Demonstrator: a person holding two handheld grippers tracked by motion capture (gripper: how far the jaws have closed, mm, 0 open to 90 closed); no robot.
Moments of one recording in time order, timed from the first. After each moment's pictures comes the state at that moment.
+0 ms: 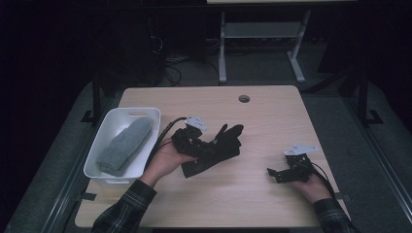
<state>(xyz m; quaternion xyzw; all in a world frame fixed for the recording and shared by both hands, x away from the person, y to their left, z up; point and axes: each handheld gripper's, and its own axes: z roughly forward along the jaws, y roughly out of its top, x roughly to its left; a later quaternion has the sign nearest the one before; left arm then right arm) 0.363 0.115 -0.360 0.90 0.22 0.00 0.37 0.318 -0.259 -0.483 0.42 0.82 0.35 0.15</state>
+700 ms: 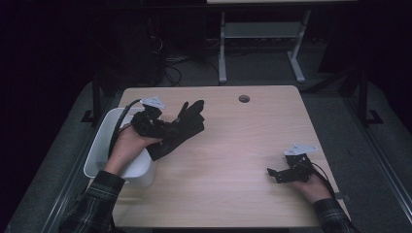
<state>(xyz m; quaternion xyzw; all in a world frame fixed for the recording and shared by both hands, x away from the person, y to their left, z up) 0.381 0.214 -0.317 0.88 0.31 0.06 0.37 0.318 -0.259 -0.483 0.42 0.82 0.35 0.15</state>
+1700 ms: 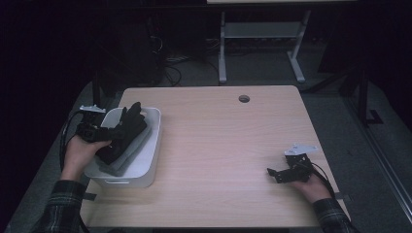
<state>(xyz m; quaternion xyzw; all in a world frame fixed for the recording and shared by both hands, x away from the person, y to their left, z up) 0.385 0.369 -0.365 0.81 0.48 0.09 0.33 0.319 -0.259 -0.483 0.42 0.82 0.35 0.16</state>
